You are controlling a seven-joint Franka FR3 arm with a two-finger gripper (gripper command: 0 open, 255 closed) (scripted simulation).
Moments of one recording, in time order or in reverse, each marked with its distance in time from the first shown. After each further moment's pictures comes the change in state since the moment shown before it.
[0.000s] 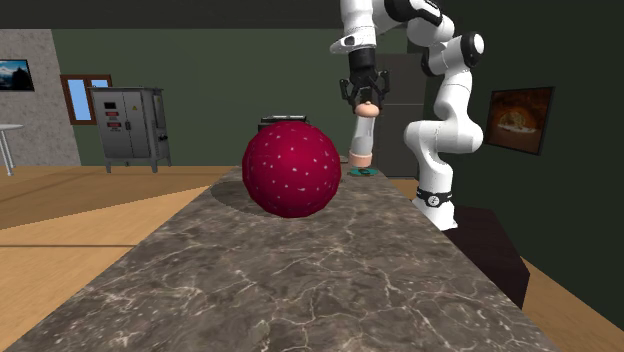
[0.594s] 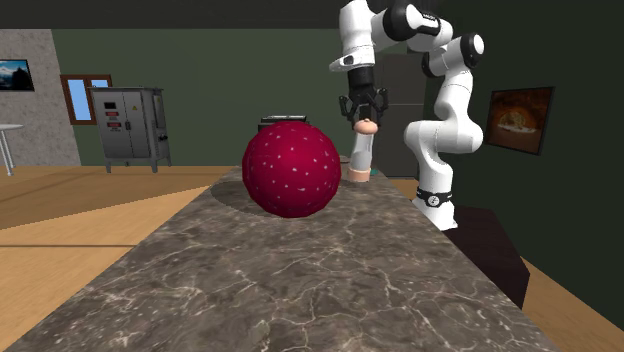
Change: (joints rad) arm -0.012 -0.018 -0.021 -0.132 -0.020 0.114 -0.010
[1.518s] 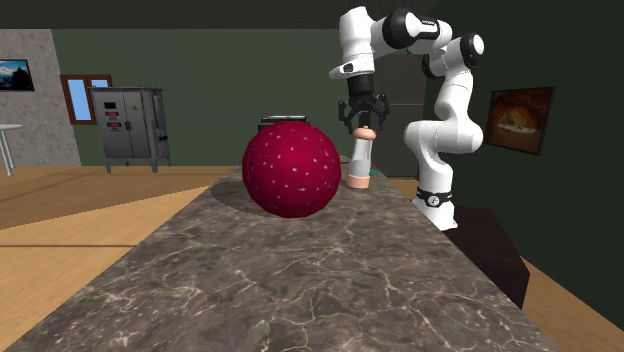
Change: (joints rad) arm -0.005 -0.004 -0.010 -0.051 -0.009 0.047 -0.004
